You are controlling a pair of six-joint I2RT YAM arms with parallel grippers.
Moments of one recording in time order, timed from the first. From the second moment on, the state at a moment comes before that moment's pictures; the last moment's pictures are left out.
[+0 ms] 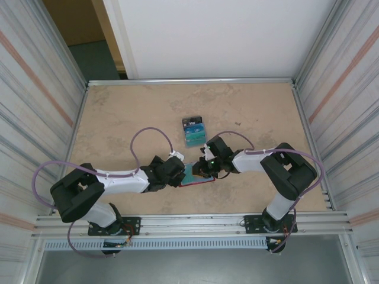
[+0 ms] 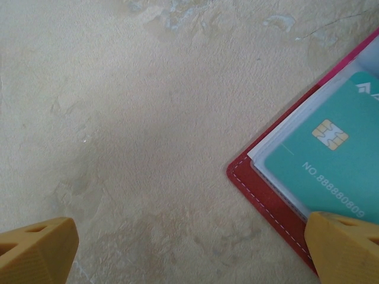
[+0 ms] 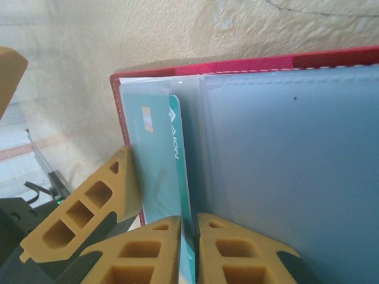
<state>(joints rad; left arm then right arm) -0.97 1.46 0.59 -0.14 -0.50 -0.19 0.70 1.68 0.69 0.05 -0.59 0.89</state>
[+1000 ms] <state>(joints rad) -0.97 1.46 0.59 -0.15 -0.50 -0.19 0.67 1.68 0.66 0.09 -0.62 0.88</state>
